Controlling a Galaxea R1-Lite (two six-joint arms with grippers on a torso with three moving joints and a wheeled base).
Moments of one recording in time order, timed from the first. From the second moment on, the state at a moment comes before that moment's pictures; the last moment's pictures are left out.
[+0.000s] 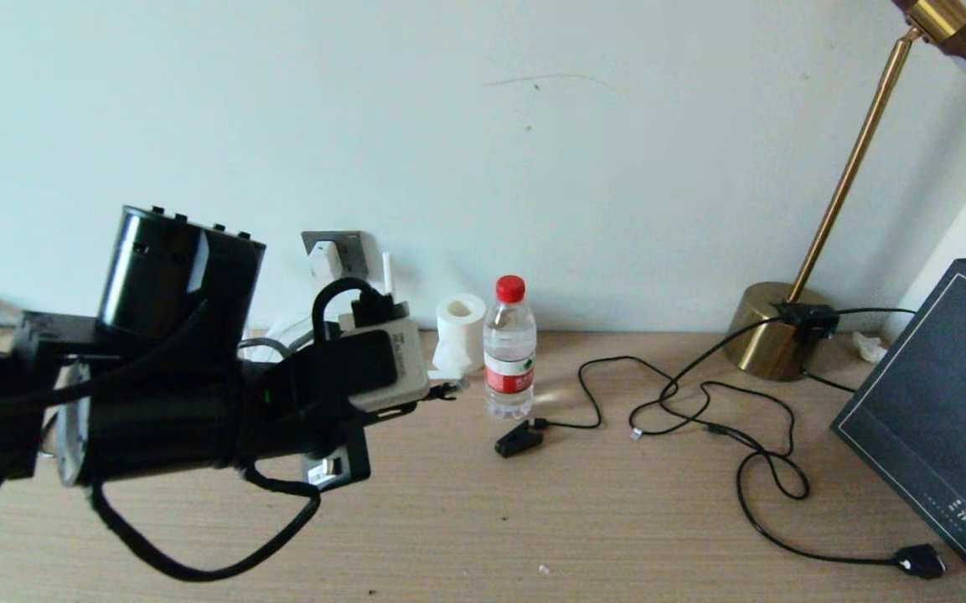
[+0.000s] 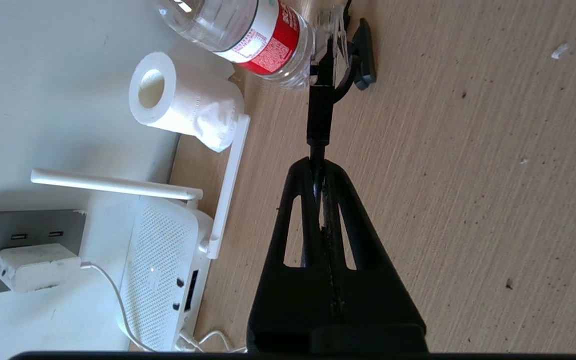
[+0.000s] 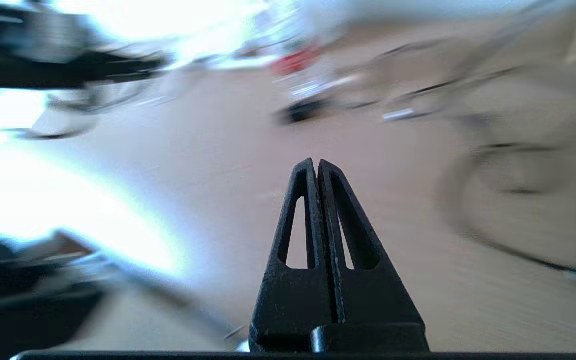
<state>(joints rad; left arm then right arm) -0.60 1.51 -1.00 0.01 -0.04 0.91 -0.09 0.60 -0.67 0.26 0.65 0.26</state>
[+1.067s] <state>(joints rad) -0.67 1.62 -1.12 -0.05 -0.04 0.91 0.36 1.47 -0.96 -0.08 0.58 0.38</state>
